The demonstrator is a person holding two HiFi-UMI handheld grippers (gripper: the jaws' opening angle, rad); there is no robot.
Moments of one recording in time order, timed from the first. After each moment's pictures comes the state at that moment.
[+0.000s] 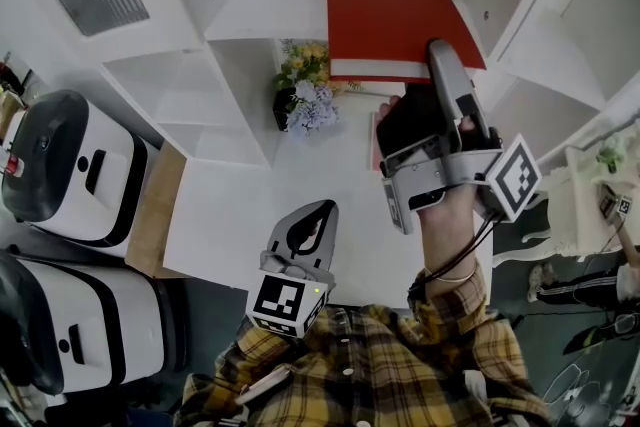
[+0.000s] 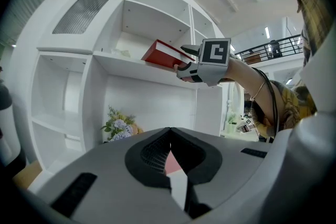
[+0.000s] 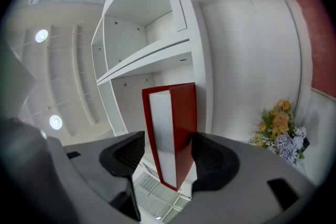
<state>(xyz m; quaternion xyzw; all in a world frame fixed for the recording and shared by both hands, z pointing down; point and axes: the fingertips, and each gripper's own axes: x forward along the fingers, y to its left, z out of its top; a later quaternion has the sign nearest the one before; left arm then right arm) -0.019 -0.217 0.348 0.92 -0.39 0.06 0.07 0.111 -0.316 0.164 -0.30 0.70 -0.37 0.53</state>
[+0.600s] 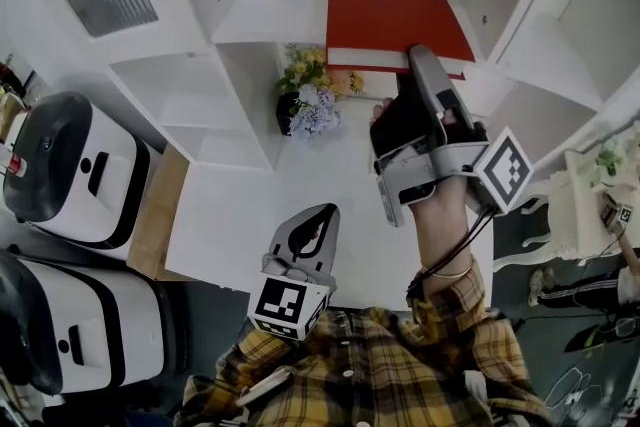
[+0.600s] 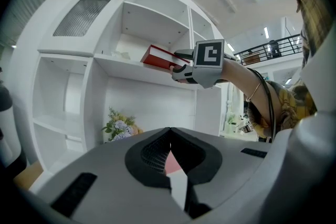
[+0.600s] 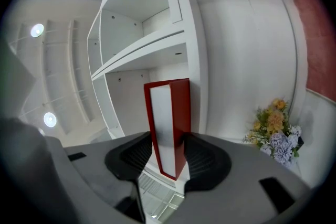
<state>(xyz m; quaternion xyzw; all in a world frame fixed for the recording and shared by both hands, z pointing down) -0.023 -0.212 0.346 0.92 -0.39 0.05 0.07 0.101 -0.324 0.175 -0.32 0.70 -0.39 0.51</state>
